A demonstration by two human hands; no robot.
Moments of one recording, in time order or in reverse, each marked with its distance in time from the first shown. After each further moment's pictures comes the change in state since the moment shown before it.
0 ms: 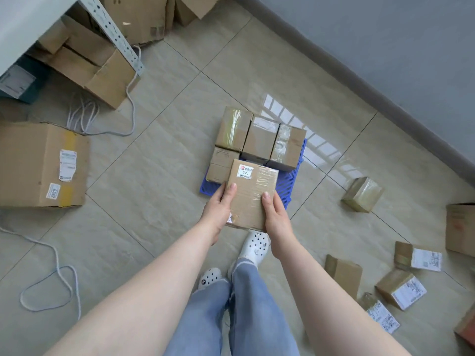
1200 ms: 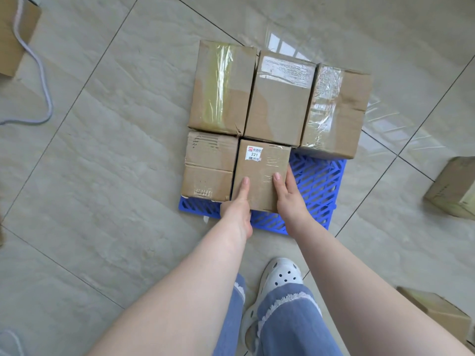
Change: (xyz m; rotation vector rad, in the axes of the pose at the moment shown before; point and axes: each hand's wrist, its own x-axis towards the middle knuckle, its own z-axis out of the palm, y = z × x) left_hand 0.326 -0.145 0.054 -0.491 0.338 -0.461; right_hand 0.316 0.151 -0.011 -0.079 0.088 0.123
